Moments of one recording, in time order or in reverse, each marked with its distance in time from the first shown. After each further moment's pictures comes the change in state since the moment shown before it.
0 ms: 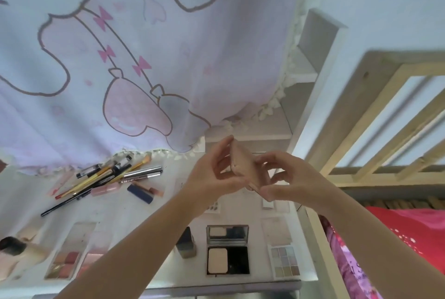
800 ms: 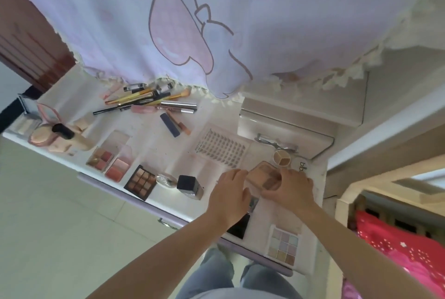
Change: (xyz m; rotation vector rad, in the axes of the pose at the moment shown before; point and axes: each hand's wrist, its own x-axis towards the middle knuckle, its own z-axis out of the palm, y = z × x) left_hand -0.001 -0.144 0.047 0.964 0.369 -0.462; right_hand 0.071 0.175 0.038 -0.887 -0.184 0.300
